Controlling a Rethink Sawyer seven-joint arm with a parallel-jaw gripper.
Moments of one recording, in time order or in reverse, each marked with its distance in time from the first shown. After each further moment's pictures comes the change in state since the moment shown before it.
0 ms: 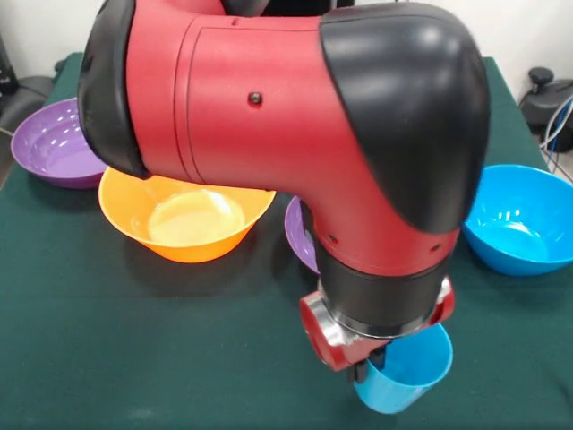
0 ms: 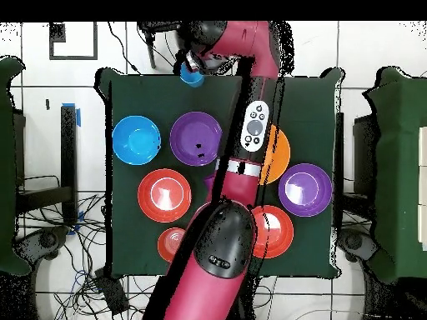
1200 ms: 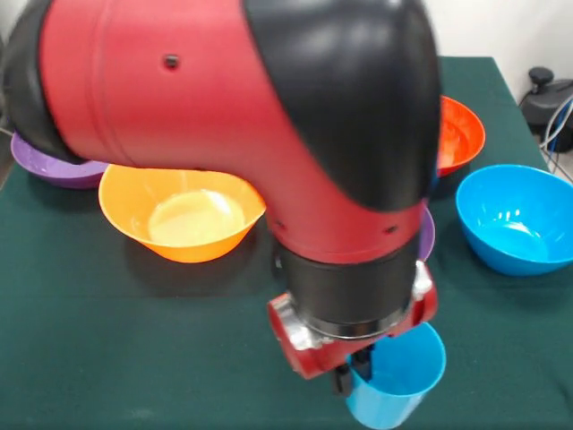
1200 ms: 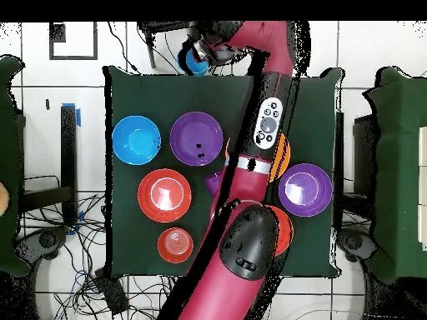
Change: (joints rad) arm -0.085 -0.001 0.149 0.045 -0.066 0.000 -0.022
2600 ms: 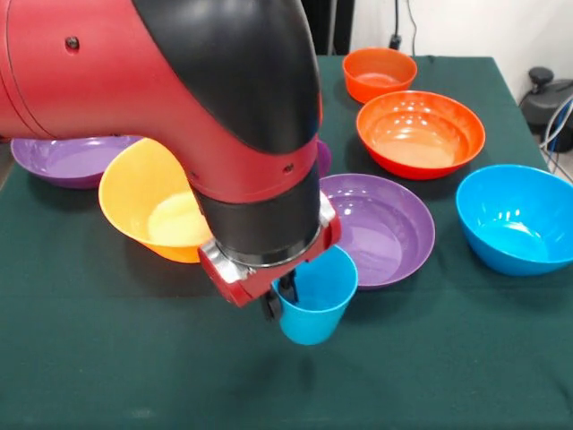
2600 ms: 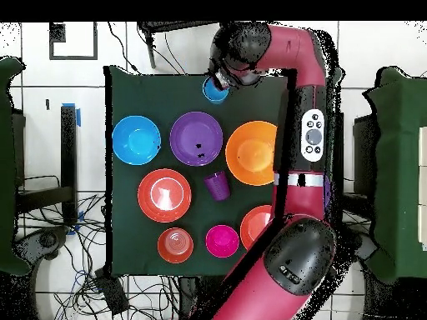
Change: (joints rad) arm -0.161 -0.070 -0.316 0.378 0.298 -0.033 0.000
